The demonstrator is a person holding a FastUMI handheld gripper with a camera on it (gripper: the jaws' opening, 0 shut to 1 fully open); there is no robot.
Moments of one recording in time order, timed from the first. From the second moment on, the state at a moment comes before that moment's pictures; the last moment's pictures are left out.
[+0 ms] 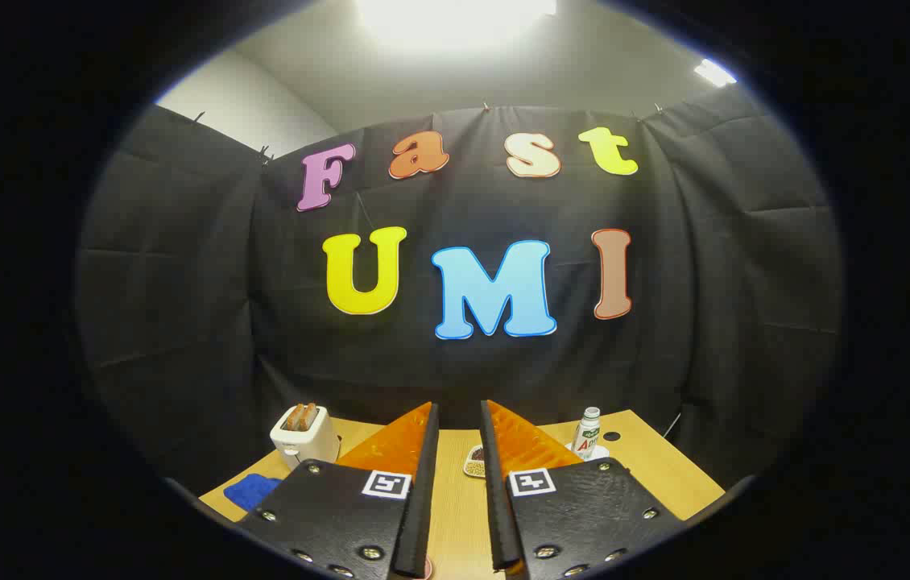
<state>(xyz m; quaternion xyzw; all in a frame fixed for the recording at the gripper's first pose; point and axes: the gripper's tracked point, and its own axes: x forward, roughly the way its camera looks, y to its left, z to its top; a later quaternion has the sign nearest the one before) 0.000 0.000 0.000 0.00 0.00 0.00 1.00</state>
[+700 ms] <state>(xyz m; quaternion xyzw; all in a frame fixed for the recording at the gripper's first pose) 0.013 0.028 -0.066 -0.01 0.10 0.05 0.99</state>
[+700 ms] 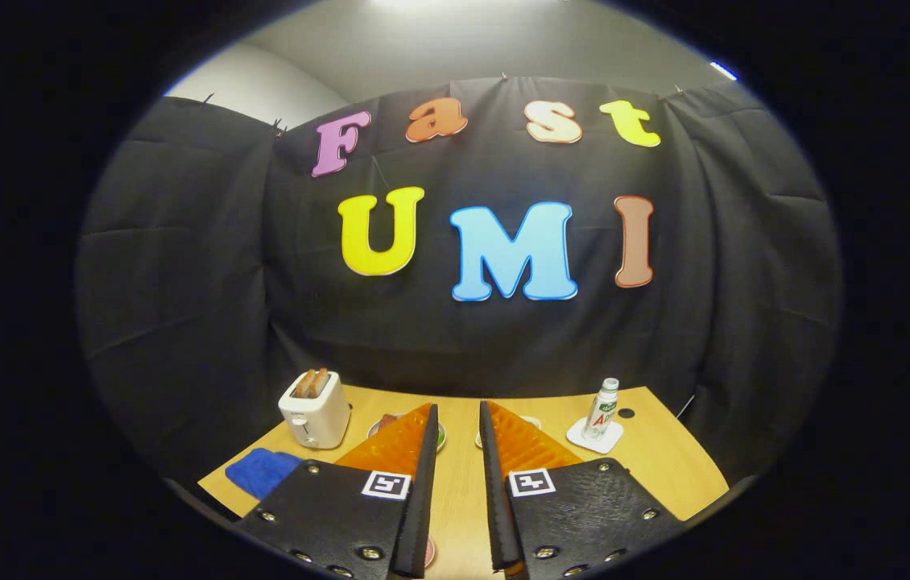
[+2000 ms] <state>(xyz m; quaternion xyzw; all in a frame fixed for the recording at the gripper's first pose) -0.066 0.121 -0.415 0.11 0.65 0.12 0.74</state>
